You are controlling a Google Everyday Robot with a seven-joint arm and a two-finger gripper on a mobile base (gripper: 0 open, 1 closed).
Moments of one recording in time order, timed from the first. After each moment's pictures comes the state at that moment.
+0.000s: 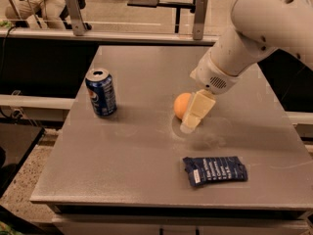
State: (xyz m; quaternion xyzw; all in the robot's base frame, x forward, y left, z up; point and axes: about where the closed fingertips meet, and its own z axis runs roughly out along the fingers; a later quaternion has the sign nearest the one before) arm 0.539 -0.095 0.864 -0.61 0.76 0.09 0.21
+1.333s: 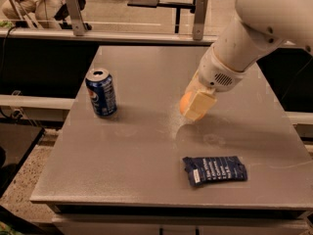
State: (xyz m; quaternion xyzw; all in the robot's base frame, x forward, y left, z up) arm 0.522 -0.095 0.881 -0.62 0.75 0.09 0.19
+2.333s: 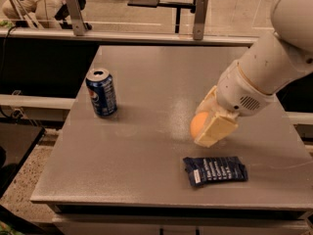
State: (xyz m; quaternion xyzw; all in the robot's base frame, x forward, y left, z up) arm 0.445 -0.112 0.884 -0.63 0.75 0.12 0.19
